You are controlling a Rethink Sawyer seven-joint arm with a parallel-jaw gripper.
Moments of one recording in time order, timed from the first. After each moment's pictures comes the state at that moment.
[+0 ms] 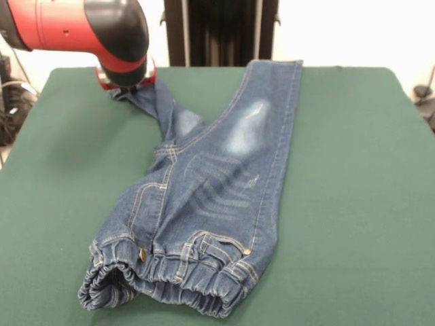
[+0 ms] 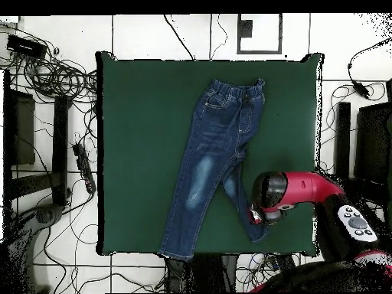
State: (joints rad) arm -0.70 -0.35 0.26 1.55 -0.76 1.11 1.57
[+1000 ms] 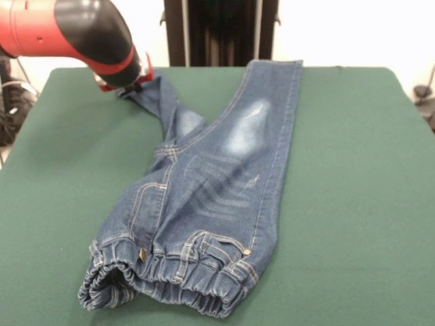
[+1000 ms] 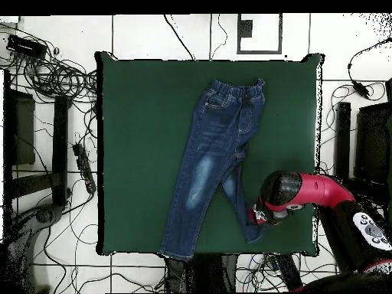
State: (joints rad) arm -0.82 -0.32 0.36 1.55 -0.71 1.20 1.50
